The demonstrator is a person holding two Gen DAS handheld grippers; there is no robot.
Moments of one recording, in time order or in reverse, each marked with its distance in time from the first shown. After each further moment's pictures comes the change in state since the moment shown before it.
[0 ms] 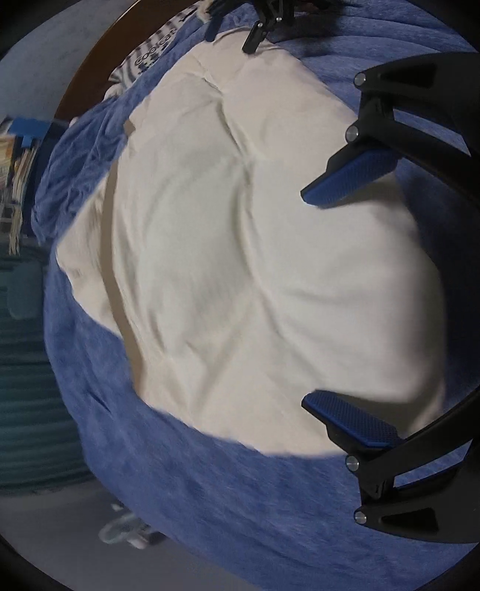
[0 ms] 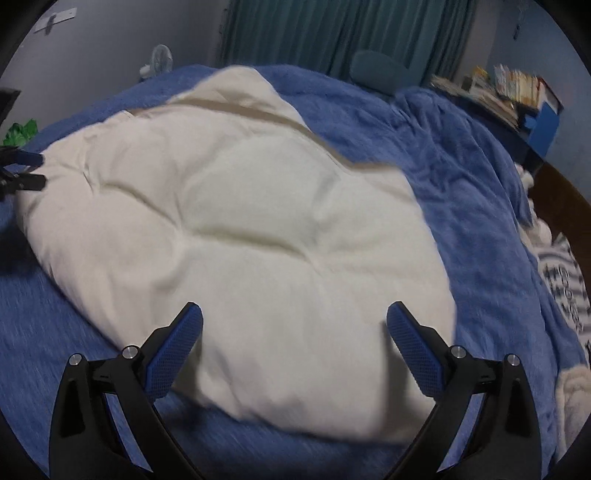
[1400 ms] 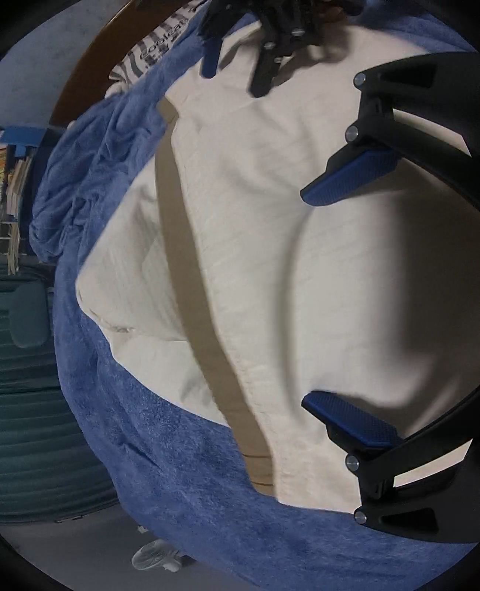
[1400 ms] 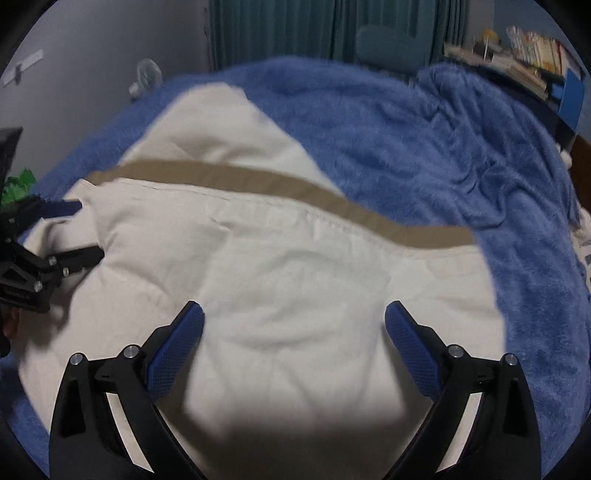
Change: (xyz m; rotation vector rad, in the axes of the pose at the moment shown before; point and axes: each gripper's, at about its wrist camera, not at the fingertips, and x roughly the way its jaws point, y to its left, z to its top) left arm 0.103 -0.051 0.136 0.063 -0.020 -0.013; right arm 0.111 -0.011 0.127 0.135 0.078 0.145
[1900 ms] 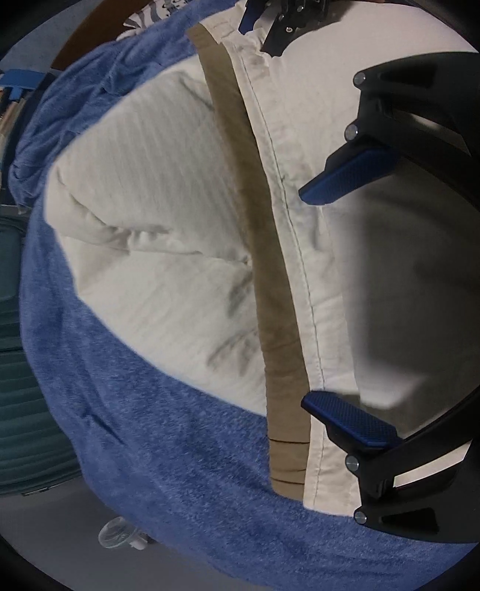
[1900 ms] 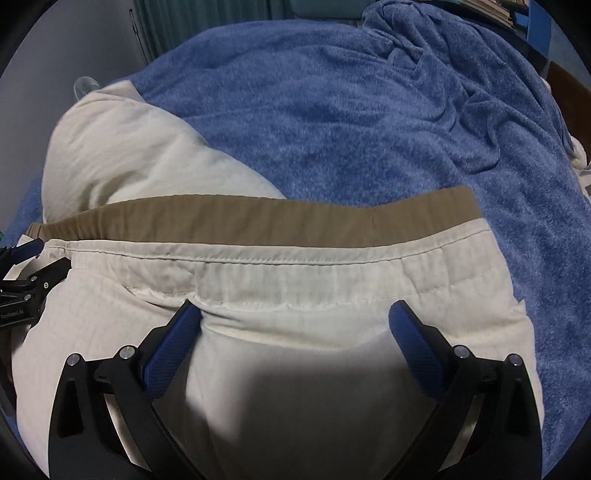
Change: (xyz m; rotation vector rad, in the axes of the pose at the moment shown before) left arm 0.064 0.028 0.031 -0.093 0.114 0.124; right arm 0.059 -0.035 0.016 0.205 0.112 -0.066
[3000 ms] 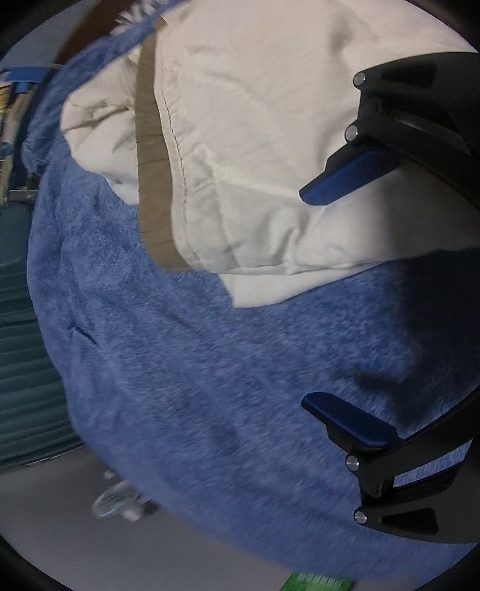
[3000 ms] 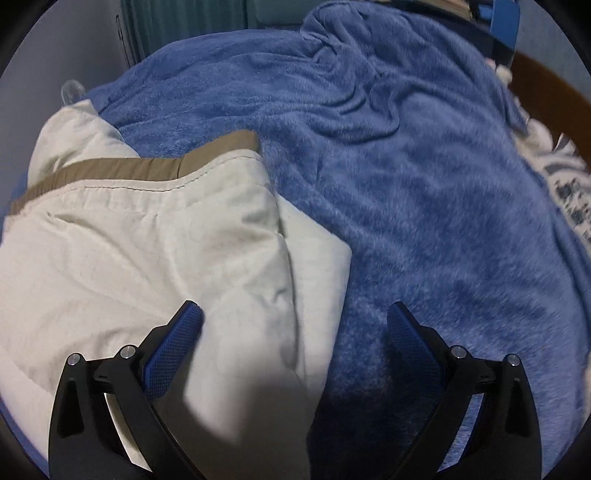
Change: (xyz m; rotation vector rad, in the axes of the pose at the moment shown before) left arm -0.050 0.150 -0.087 -0.013 -0.062 0.013; right arm -0.045 -0.137 -0.044 0.014 -0.027 -0.025
